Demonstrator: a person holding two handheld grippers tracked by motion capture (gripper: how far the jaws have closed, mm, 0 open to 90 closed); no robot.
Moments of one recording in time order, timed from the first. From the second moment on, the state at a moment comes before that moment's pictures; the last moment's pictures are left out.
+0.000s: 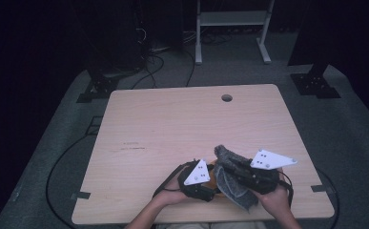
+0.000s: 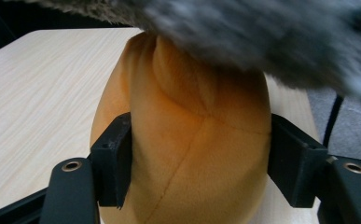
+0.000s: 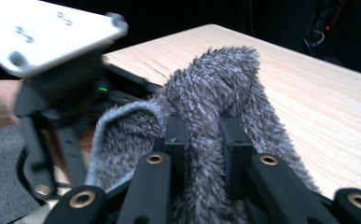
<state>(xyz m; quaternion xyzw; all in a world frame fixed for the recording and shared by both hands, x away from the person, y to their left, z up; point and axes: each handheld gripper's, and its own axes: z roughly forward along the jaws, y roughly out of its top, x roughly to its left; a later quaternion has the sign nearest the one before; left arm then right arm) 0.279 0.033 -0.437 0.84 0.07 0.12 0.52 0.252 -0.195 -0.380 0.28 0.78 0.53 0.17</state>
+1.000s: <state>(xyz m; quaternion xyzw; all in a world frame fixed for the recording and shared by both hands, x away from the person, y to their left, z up) 0.277 0.029 -0.441 0.85 0.04 0.13 0.51 0.277 -0.255 -0.402 0.37 0.77 0.50 0.13</state>
